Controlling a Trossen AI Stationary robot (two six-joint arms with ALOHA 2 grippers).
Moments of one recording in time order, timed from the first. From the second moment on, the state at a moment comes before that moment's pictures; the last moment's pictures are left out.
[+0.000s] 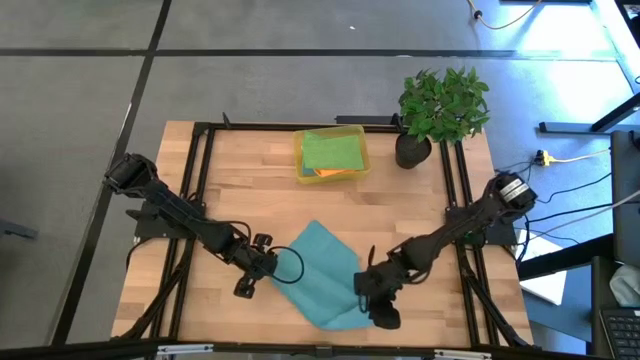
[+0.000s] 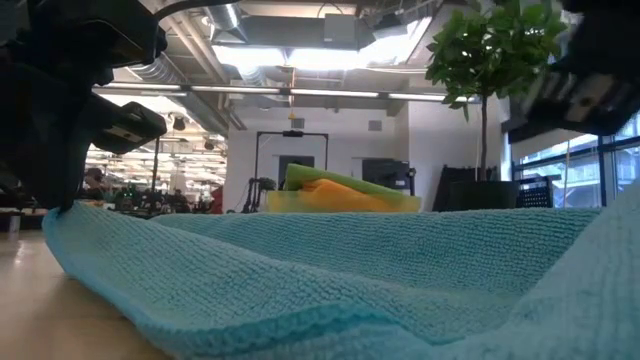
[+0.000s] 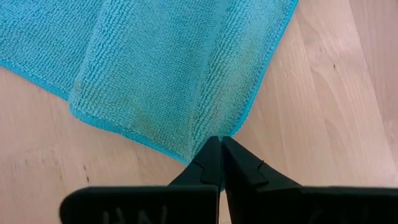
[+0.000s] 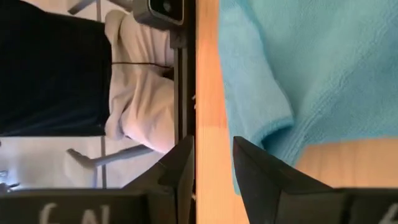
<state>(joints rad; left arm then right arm) -0.53 1.50 0.76 -0.35 -0.04 -0.33 0.54 1.72 1.09 -0.29 -0.36 0.76</state>
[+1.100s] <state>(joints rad) -0.51 1.50 0.76 -0.34 -0.04 -0.36 0.56 1.70 0.77 0.27 -0.23 0.88</state>
